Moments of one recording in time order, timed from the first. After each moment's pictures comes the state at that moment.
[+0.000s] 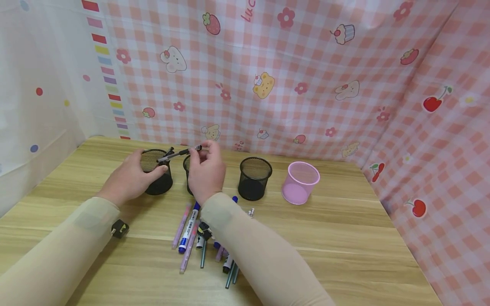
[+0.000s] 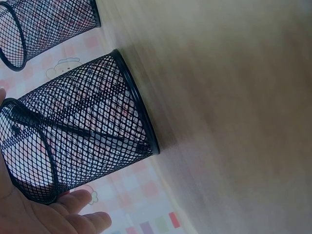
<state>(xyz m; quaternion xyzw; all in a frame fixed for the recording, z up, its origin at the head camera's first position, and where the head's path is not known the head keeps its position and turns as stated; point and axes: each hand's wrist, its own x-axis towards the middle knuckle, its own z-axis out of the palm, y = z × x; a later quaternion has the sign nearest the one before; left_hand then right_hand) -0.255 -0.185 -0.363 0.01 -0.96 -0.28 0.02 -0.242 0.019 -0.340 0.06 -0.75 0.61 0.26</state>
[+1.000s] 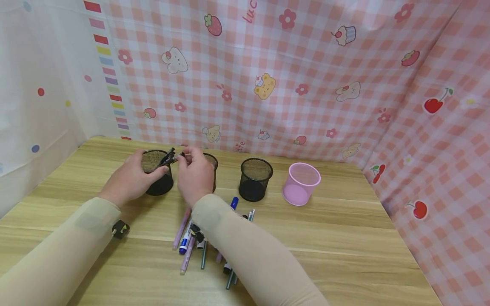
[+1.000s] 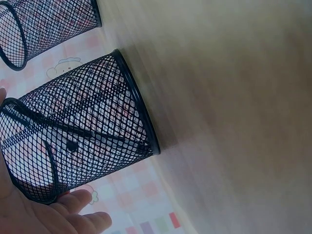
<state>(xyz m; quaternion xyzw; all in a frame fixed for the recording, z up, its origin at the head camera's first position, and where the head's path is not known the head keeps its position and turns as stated) -0.255 -0.185 -0.363 0.01 -0.96 -0.28 0.02 -0.239 -0.001 -0.343 0.07 -0.82 0.54 0.19</state>
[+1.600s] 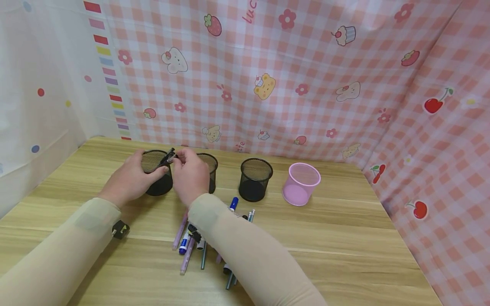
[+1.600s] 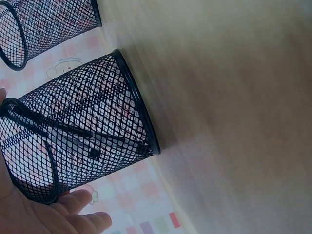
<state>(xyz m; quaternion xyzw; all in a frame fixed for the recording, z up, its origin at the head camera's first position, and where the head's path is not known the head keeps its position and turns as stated) -0.256 -0.186 -0.364 0.01 -0.96 -0.28 0.02 -0.239 -0.009 -0.342 0.07 -0.85 0.50 0.16</state>
